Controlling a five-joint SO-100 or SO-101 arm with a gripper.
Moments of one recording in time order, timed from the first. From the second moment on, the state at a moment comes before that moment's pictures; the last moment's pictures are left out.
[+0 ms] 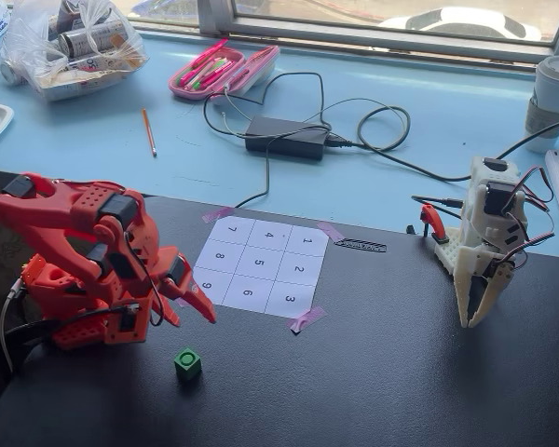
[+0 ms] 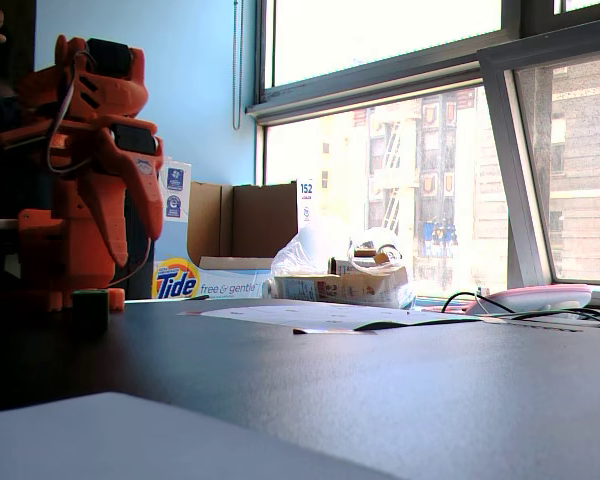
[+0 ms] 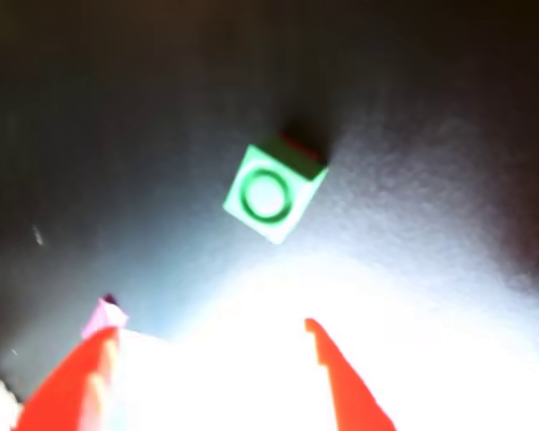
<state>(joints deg) 10.9 156.3 145.5 66.1 -1.8</state>
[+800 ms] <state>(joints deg) 24.1 134.6 143.3 58.7 0.3</state>
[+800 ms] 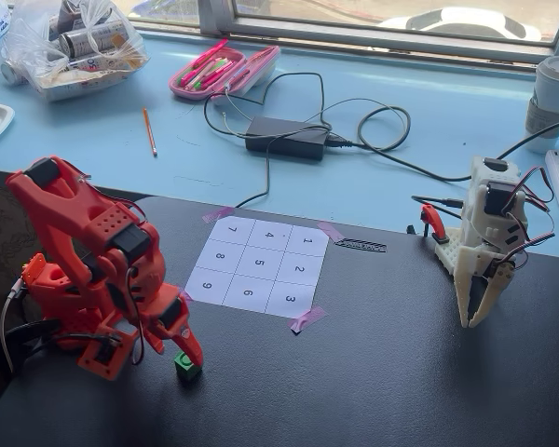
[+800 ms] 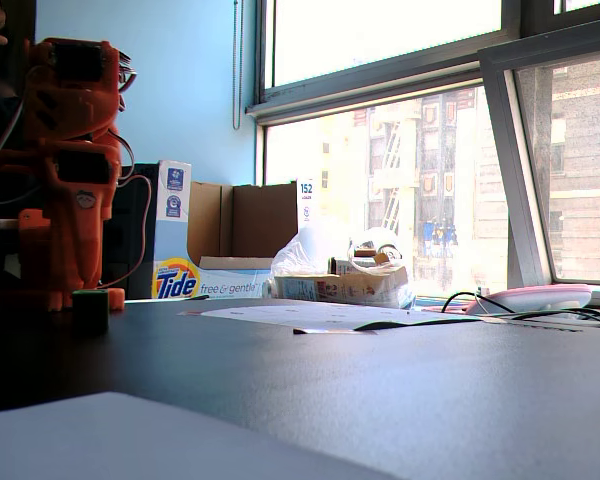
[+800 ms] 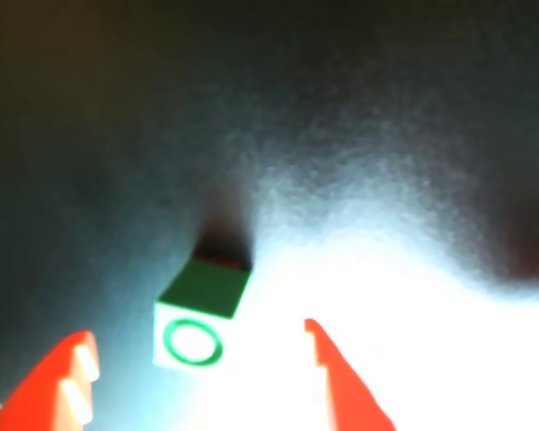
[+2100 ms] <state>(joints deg) 15.2 127.6 138.9 59.1 -7.2</state>
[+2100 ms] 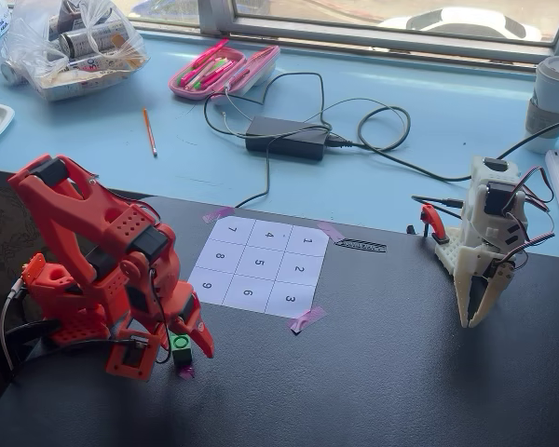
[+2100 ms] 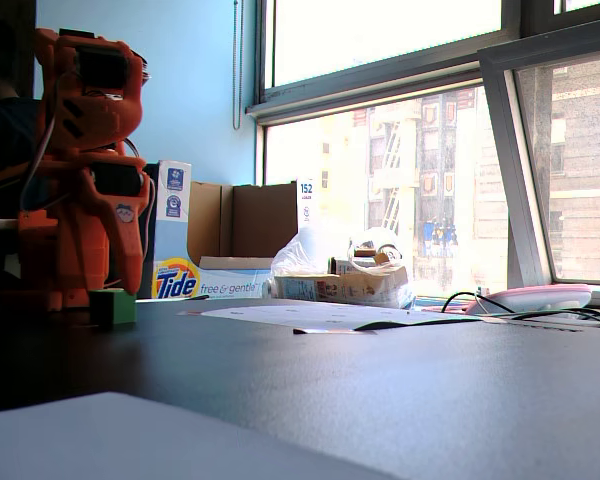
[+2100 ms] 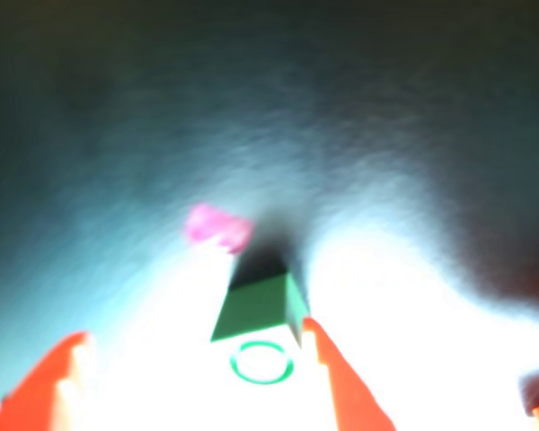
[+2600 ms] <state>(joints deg) 12.7 126.5 139.4 57.9 -9.0</state>
